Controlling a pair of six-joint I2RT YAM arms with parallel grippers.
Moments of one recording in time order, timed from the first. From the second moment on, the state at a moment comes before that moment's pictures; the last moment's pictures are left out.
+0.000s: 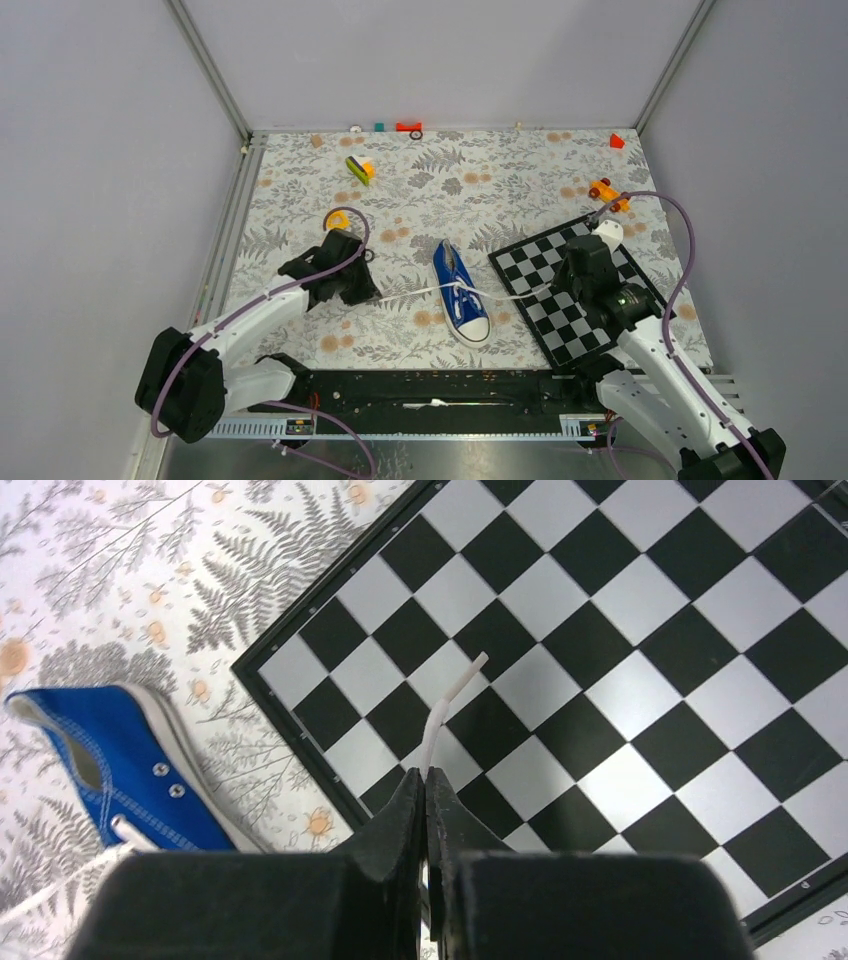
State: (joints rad) left arm -0.53 1.16 0.68 -0.49 0.09 -0.84; right arm 0.42 0.74 0.64 -0.65 0.38 0.62
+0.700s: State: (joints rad) left arm -0.34 1.24 0.61 -0.43 0.14 -0.87; right arm -0.04 0.83 0.63 -0.60 0.22 0.61
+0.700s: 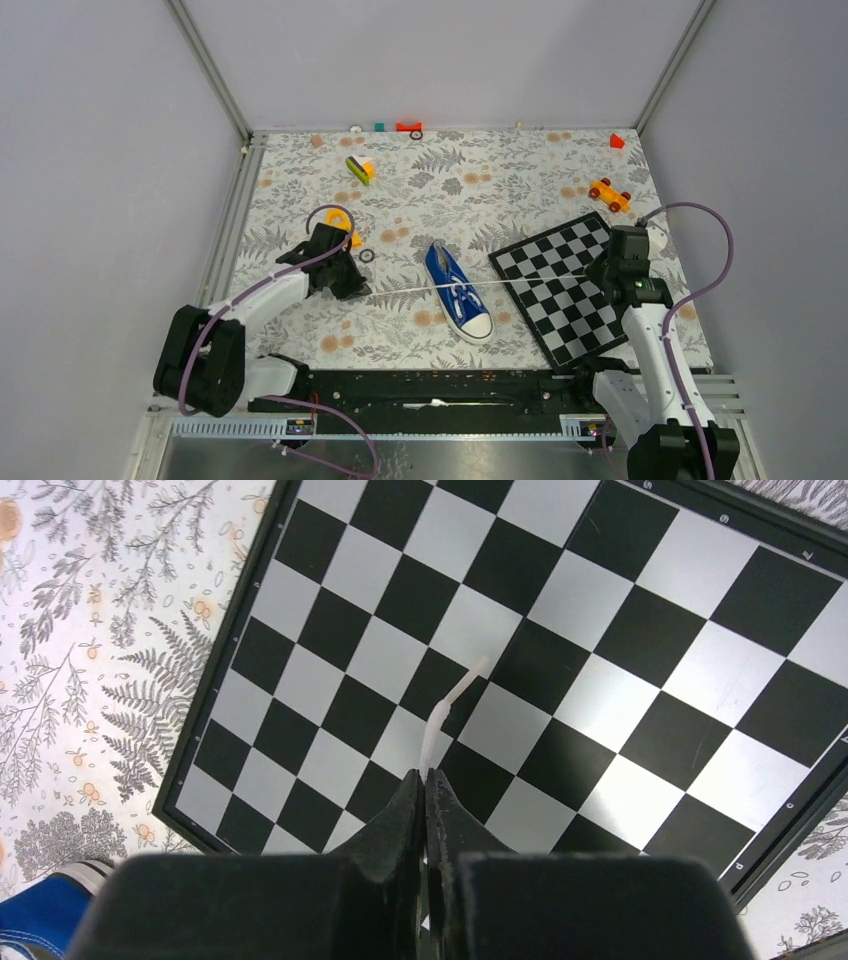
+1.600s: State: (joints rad) left arm -0.55 1.59 0.85 -0.36 0.15 -0.91; right arm -0.03 1.06 0.64 -0.43 0.02 0.65
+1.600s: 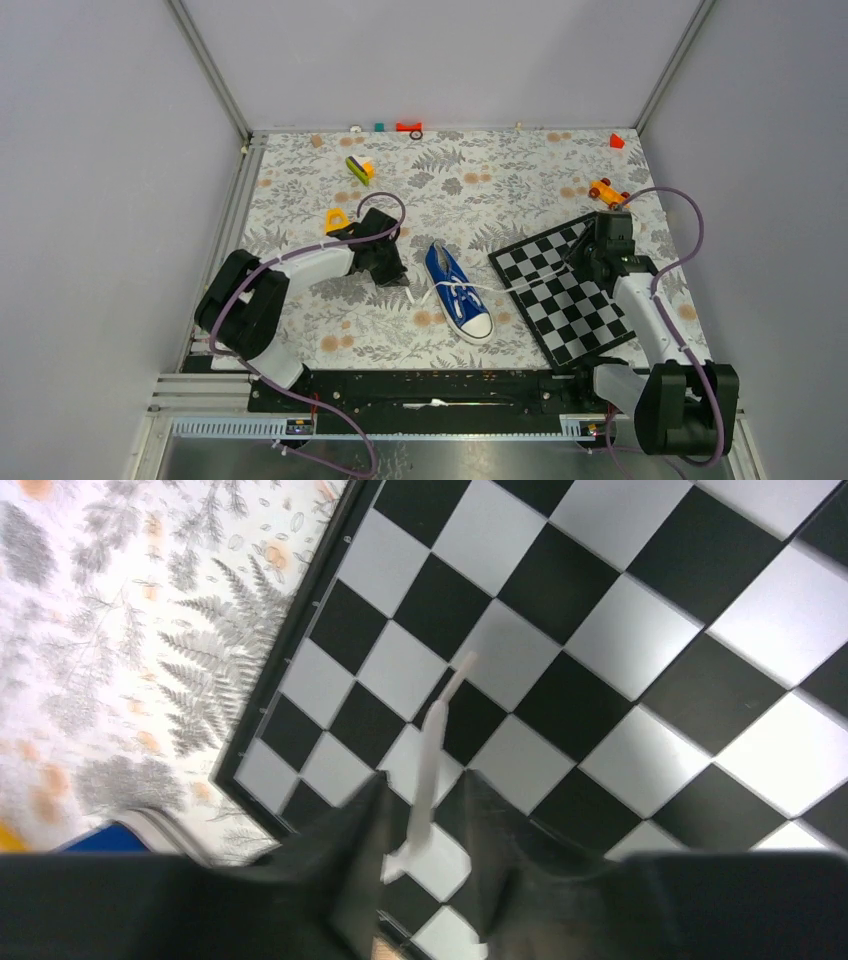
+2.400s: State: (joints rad) left arm -0.65 1.12 0.70 -0.41 -0.07 -1.23; right arm 0.45 0.78 0.40 -0.40 -0.03 1.11
